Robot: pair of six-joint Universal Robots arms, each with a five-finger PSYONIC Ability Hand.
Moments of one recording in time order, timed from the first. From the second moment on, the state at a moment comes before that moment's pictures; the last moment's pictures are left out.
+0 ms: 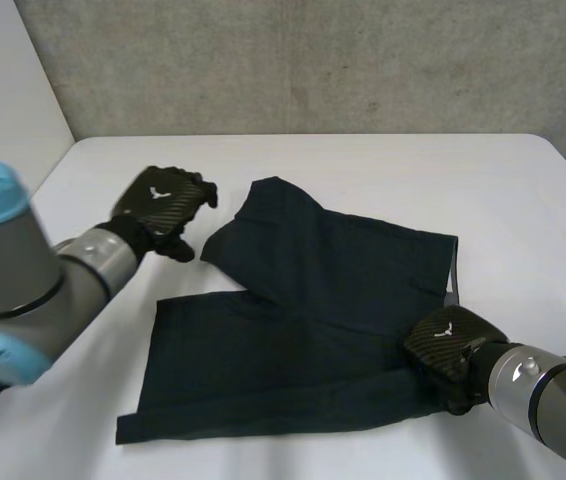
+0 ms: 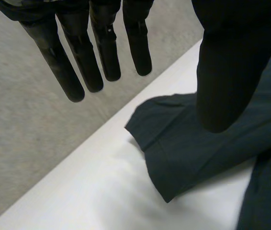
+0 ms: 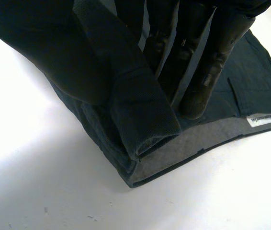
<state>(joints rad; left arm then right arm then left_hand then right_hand) 4.38 -1.97 -1.55 3.38 -1.26 3.51 1.93 -1.37 1.81 0.29 1.35 2.48 0.55 0.55 0.55 0.55 0.38 0.98 1.18 1.18 1.19 0.98</state>
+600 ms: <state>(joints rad) 4.37 -2.55 -0.94 3.18 -1.26 3.54 1.90 -1.37 1.88 0.19 1.35 2.50 1.14 1.19 1.18 1.19 0.96 0.98 1.18 1.18 1.19 0.98</state>
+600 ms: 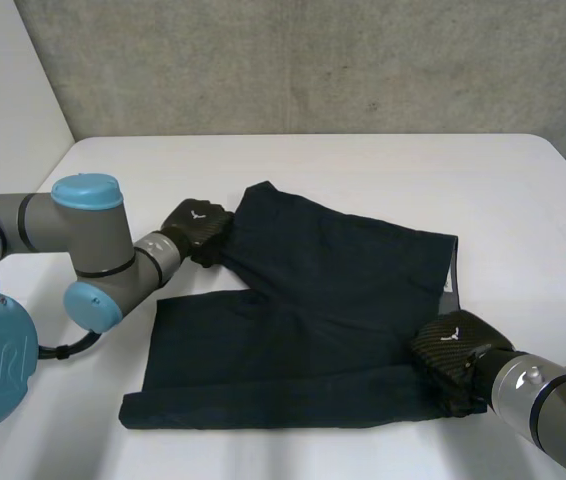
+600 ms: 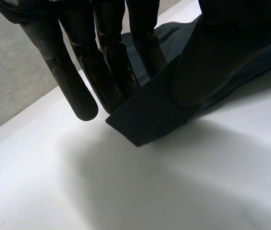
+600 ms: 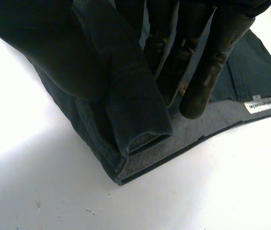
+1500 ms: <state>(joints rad) 4.27 -1.82 -1.59 3.08 -1.57 3.52 1.90 -1.36 1.81 0.13 1.33 2.75 0.41 0.39 0.40 0.39 0.21 0.98 1.18 1.18 1.19 0.98</state>
